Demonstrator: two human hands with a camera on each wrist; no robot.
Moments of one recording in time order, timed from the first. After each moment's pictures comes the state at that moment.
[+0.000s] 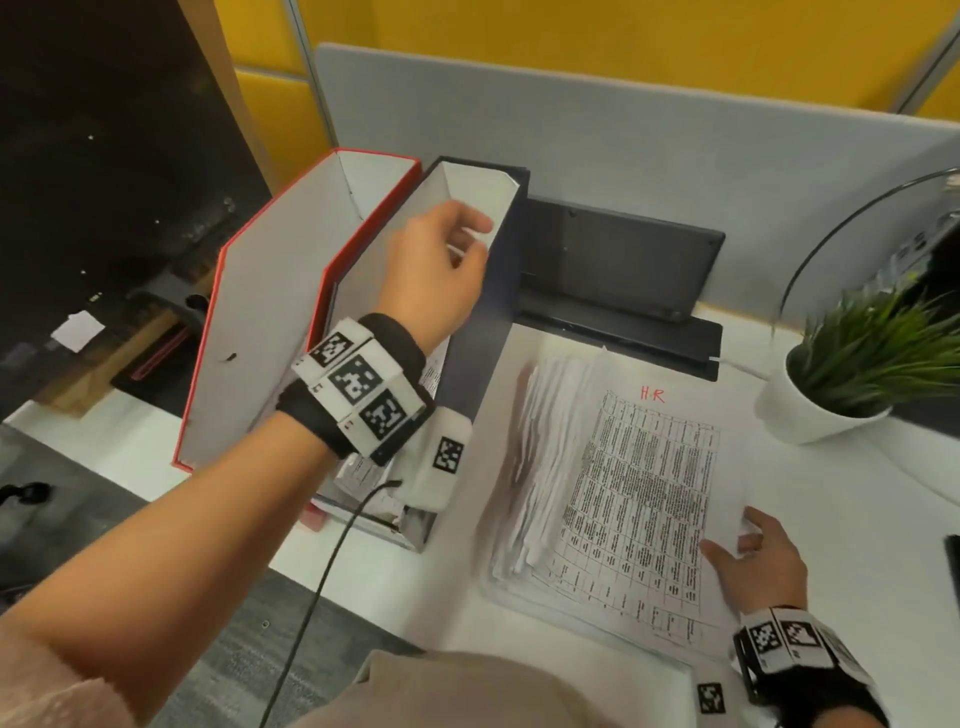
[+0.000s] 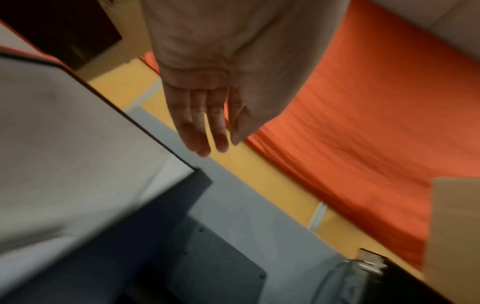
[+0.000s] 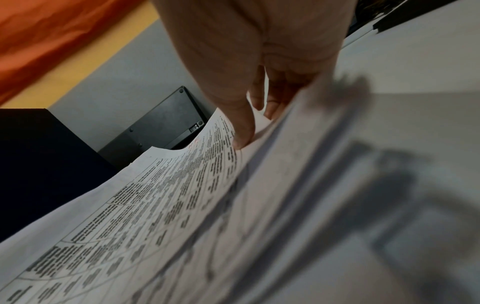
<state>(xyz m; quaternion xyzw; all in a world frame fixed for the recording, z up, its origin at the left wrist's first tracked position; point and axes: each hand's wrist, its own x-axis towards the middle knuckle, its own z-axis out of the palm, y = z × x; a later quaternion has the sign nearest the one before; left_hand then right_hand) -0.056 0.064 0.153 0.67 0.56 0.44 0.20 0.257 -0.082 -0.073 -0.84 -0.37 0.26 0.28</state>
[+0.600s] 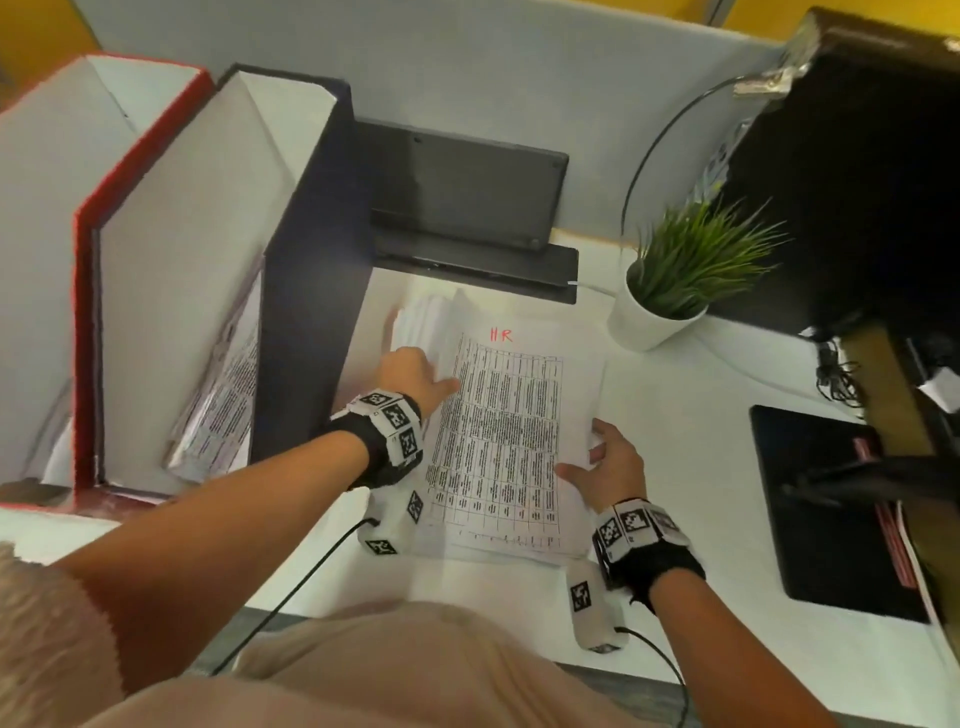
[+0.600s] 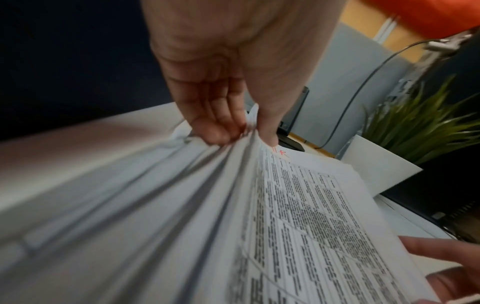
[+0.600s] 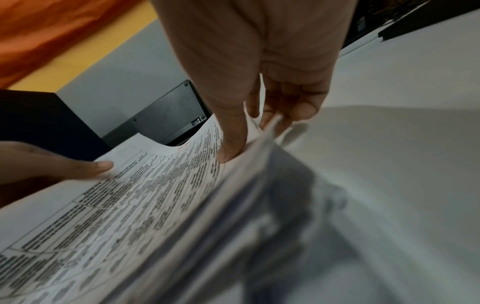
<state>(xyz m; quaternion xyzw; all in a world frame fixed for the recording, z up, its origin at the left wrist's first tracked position) 0.042 0.033 -0.002 0.67 0.66 0.09 0.33 0.253 -0.090 -0.065 -0.82 -0.39 0.32 0.26</state>
